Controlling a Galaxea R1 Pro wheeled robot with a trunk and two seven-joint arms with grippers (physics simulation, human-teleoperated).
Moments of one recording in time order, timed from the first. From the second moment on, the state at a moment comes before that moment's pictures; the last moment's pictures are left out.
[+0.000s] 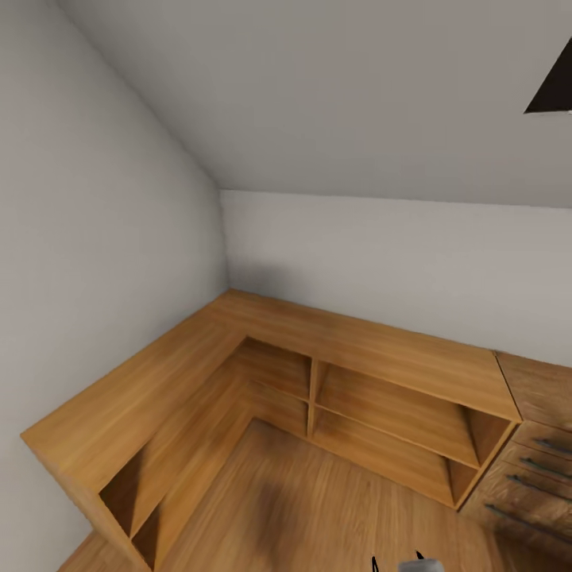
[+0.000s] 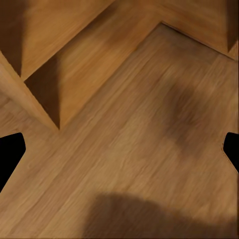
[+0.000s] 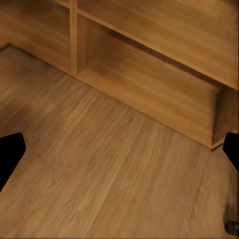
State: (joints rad) left arm -0.26 -0.01 -0.94 -0.02 1.11 -0.71 0.05; right arm -0.35 0.02 0.59 0.02 -0.34 -0.75 -0.27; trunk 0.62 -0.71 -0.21
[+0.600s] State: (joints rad) left arm -0.26 -0.01 -0.94 -0.02 1.11 -0.64 0.04; right arm -0.35 0.02 0.59 0.02 -0.34 -0.75 -0.27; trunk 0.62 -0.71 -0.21
